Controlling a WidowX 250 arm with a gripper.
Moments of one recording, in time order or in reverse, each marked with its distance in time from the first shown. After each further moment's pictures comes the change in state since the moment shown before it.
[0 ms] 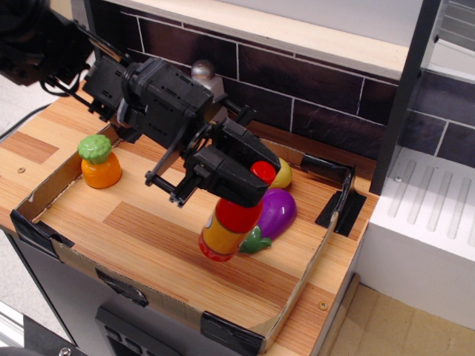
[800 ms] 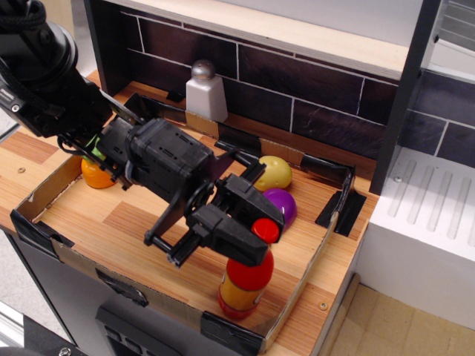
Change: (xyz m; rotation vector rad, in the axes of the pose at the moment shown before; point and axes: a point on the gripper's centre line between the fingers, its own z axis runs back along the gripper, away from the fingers) arm -0.015 -0.031 -0.024 -0.118 -0.137 -0.054
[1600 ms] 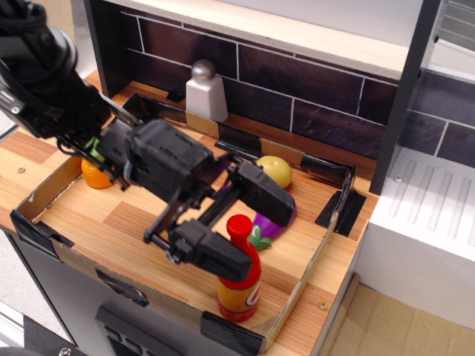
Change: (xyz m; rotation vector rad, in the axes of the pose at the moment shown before) arm 0.001 0.002 0.009 0.029 0.000 0.047
